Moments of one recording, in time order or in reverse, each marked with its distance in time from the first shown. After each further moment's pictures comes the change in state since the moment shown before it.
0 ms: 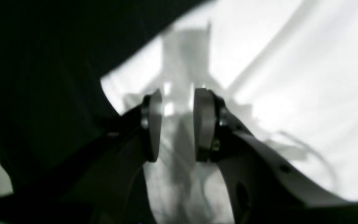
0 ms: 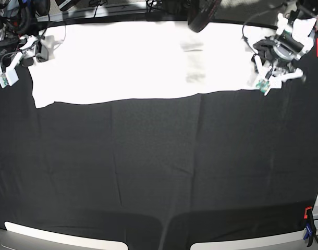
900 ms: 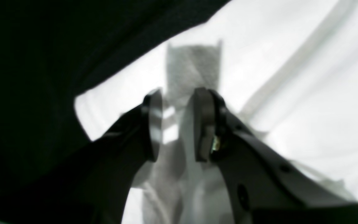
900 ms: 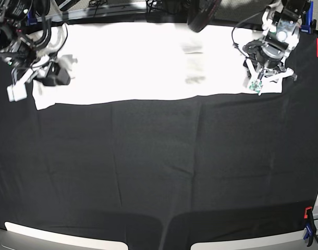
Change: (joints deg) left arm -1.0 7.1 0.0 -9.7 7.9 0.1 -7.1; right arm 10.5 -9.4 0.0 -6.8 1.4 0.0 -0.1
